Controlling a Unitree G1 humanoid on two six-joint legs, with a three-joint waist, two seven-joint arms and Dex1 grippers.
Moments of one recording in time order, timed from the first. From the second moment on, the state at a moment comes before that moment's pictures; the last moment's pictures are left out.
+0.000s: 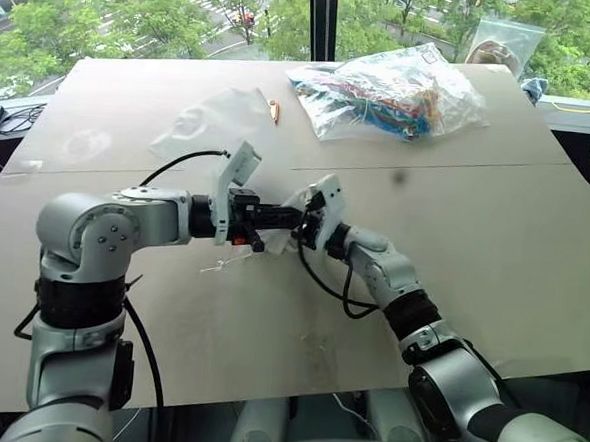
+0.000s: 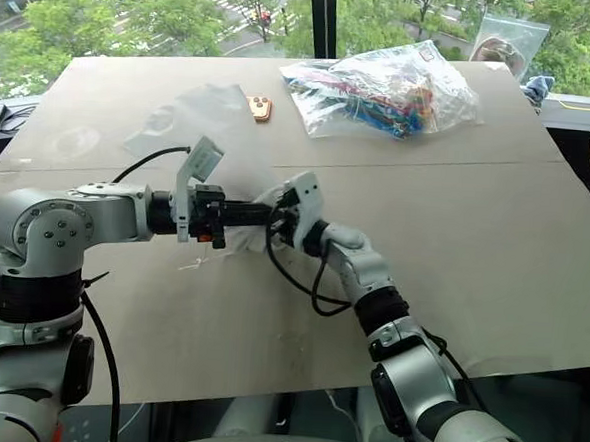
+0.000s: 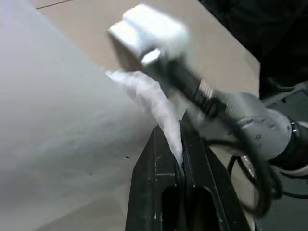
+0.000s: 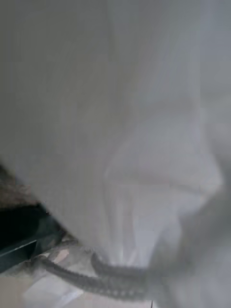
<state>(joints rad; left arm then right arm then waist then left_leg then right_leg) -0.61 0.66 0.15 -0.27 -0.92 1.37 -0.69 -0.72 0.13 0.23 0.59 0.33 0.19 0.63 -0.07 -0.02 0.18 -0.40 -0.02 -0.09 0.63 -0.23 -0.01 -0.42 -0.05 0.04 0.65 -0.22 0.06</state>
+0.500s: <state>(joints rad) -0.60 0.66 0.10 -0.01 -0.76 1.15 -0.74 -0.45 -0.07 0.24 -0.07 0.34 0.59 0.56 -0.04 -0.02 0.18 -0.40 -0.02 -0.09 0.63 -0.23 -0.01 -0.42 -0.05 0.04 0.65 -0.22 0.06</state>
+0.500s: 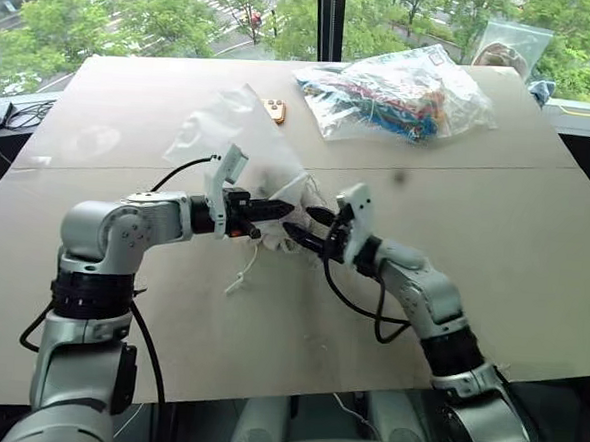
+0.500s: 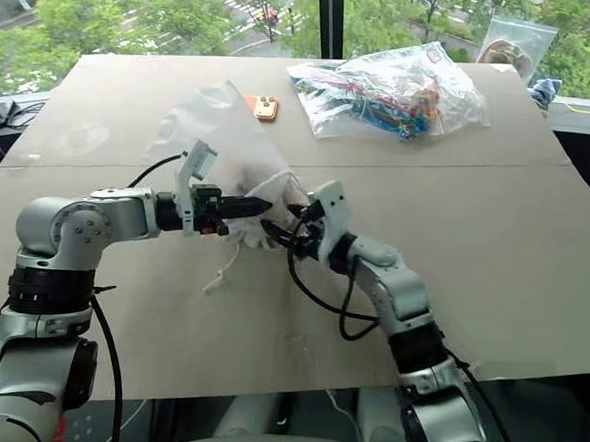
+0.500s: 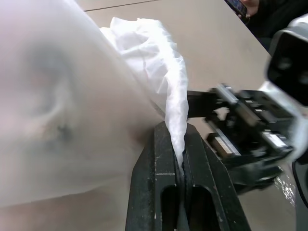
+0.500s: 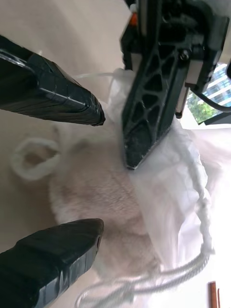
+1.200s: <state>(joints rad) -0.60 0.67 0.12 -0.05 -0.80 1.30 -0.77 -0.73 0.13 0.23 0.55 0.22 0.18 0.55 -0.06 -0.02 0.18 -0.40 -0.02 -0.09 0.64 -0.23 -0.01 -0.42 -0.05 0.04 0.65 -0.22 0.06</state>
